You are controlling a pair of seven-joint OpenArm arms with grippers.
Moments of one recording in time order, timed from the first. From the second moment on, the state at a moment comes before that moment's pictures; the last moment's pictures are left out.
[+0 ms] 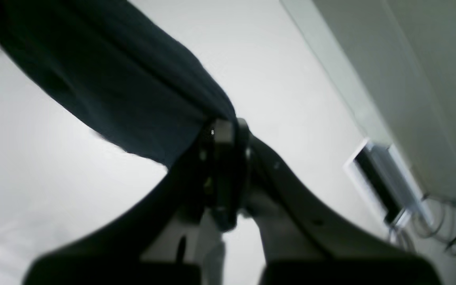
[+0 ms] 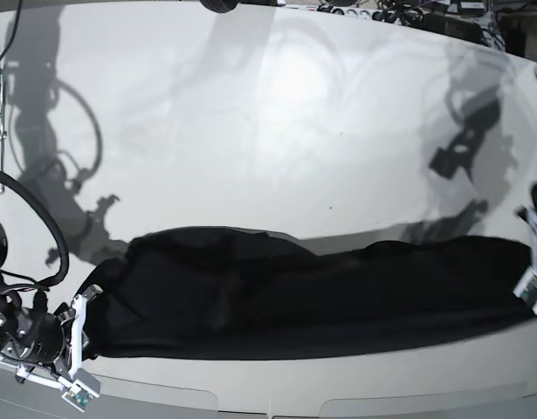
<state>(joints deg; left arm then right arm) 3.1 -62.0 7.2 119.7 5.0 -1.4 48.1 31.4 29.4 -9.0 87.1 26.1 39.4 -62.7</state>
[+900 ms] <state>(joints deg) -13.8 -70.1 7.4 95.2 -46.2 -39.4 35.3 28.1 35.5 -9.2 92.7 47.0 40.9 -74.7</state>
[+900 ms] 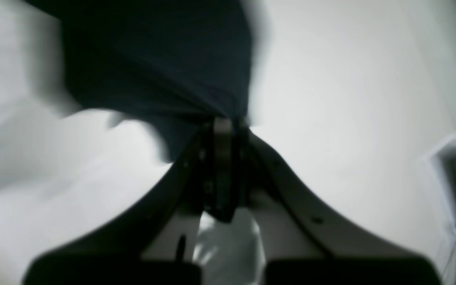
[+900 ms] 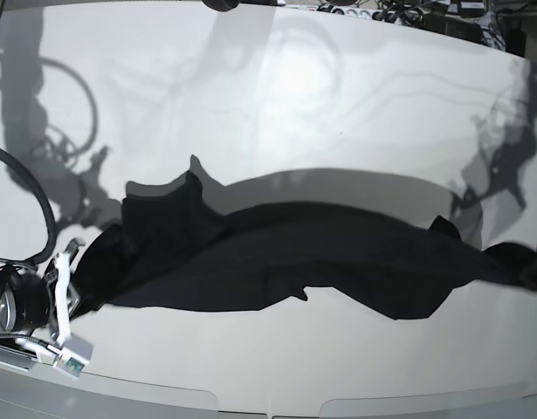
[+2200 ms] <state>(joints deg) -22.5 -69.9 7.3 95.8 -58.1 -43.7 32.4 43.0 54.5 -9.5 93.3 36.4 26.0 -75.1</state>
